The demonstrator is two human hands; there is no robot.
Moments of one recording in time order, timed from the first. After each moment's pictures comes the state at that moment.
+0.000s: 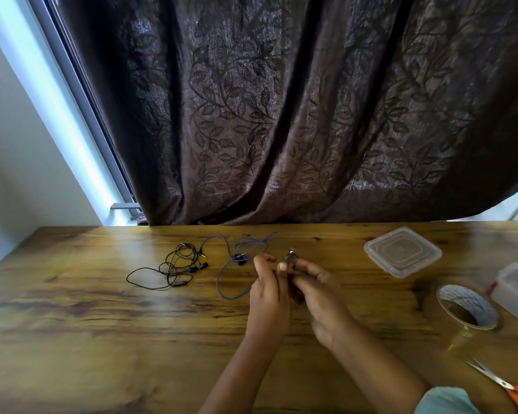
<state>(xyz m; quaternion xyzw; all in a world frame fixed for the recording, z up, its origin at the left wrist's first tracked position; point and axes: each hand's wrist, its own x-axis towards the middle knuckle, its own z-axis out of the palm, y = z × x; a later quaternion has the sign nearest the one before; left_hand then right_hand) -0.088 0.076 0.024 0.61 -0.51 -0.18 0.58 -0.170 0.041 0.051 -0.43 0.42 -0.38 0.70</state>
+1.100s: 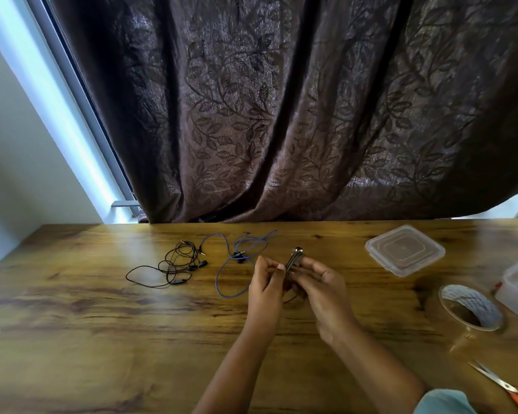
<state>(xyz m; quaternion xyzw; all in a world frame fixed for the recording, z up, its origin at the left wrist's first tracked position) -0.087 0.064 0.022 0.59 -0.35 -0.35 0.64 -0.175 0.029 0.038 -0.44 0.43 -0.41 0.67</state>
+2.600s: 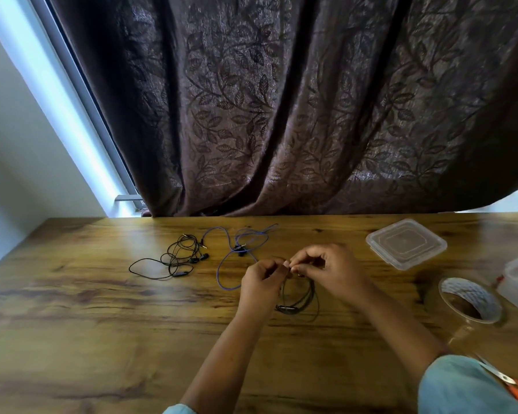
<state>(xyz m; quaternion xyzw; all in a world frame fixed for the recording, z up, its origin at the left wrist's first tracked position) -0.078 0.070 0.030 0.66 -0.37 -0.36 0.55 -0.209 -0.010 0.055 -0.83 0.30 -0.27 0.38</state>
